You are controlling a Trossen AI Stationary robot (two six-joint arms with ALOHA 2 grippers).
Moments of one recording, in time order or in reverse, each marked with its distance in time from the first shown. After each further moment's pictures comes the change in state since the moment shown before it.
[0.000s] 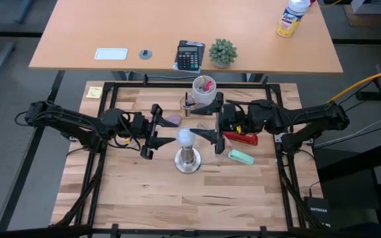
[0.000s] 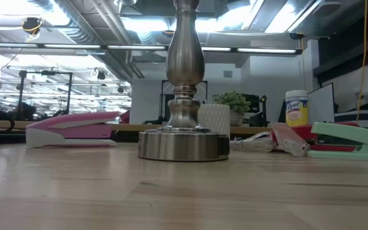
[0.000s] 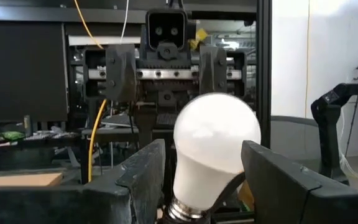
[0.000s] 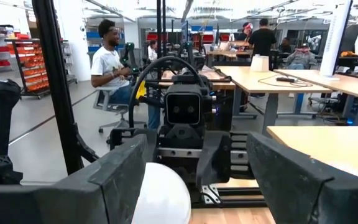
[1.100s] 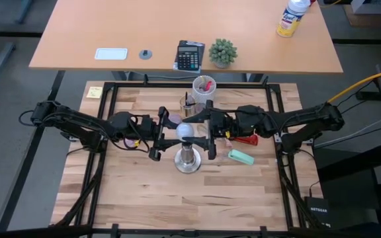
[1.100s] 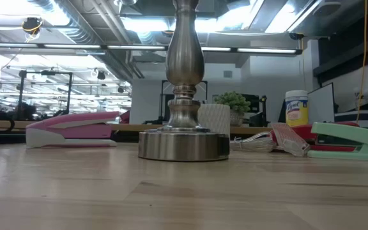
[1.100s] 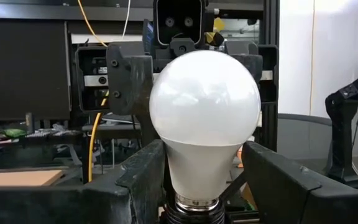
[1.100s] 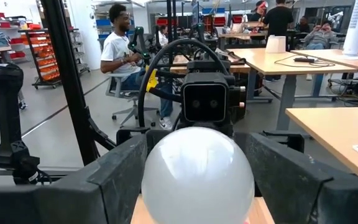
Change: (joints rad) left arm 0.000 0.107 -0.001 0.119 -0.004 0.000; right arm 0.001 0.077 0.001 0.007 -0.045 0.054
